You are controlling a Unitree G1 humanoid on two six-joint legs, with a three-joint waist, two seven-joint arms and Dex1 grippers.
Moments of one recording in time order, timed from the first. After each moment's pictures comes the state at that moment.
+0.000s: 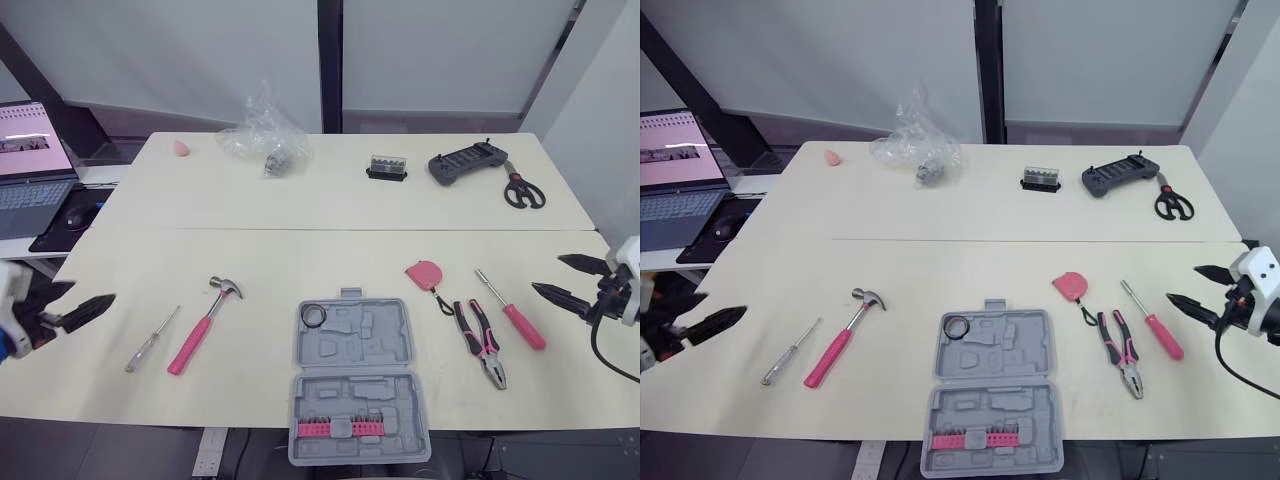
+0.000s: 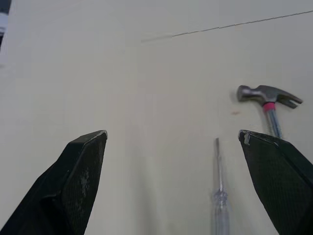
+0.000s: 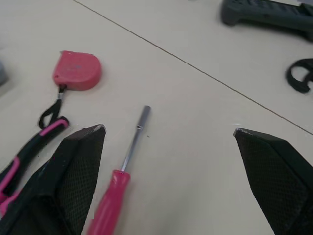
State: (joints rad) left arm -0.08 1.01 0.56 0.74 -0.41 0.16 -1.05; right arm -0.24 -0.94 -0.33 0.59 0.32 0.01 1.12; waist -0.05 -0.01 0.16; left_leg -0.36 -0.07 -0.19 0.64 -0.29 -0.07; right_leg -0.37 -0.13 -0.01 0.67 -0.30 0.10
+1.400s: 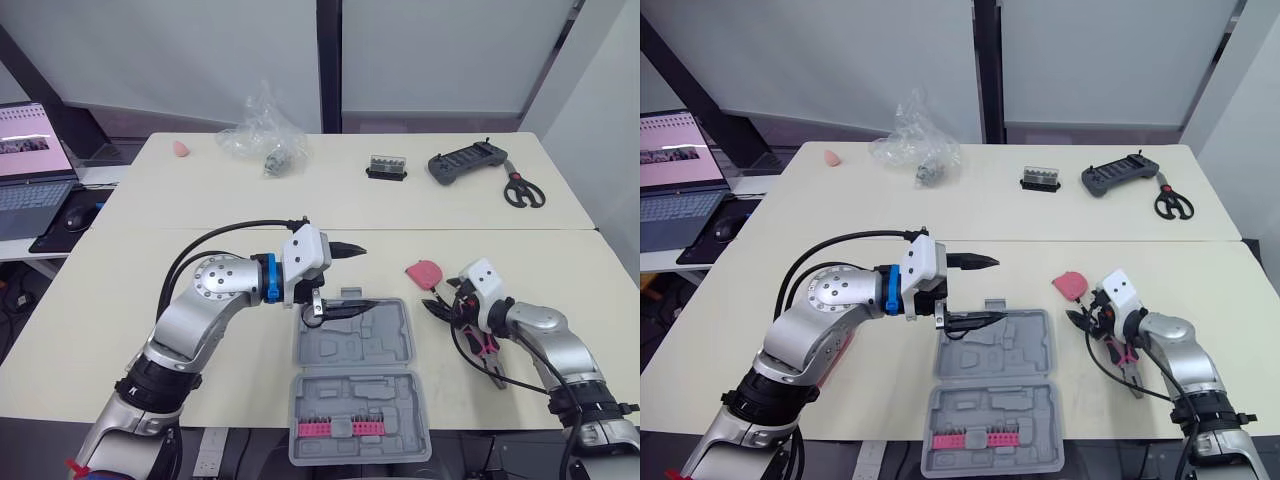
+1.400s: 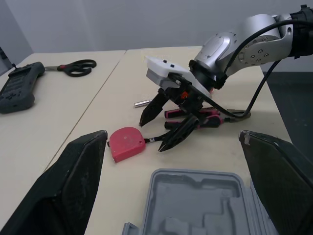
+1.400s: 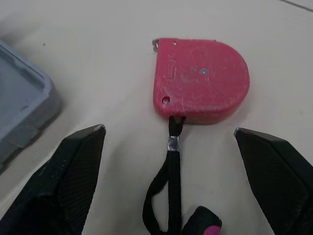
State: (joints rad) left arm -0.47 0.55 -0.25 -0.27 -0.38 0.38 -0.97; right arm -0.29 -0.53 0.03 0.27 0.14 0.32 0.73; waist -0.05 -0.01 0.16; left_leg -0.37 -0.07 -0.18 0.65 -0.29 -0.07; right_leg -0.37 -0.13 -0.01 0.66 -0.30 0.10
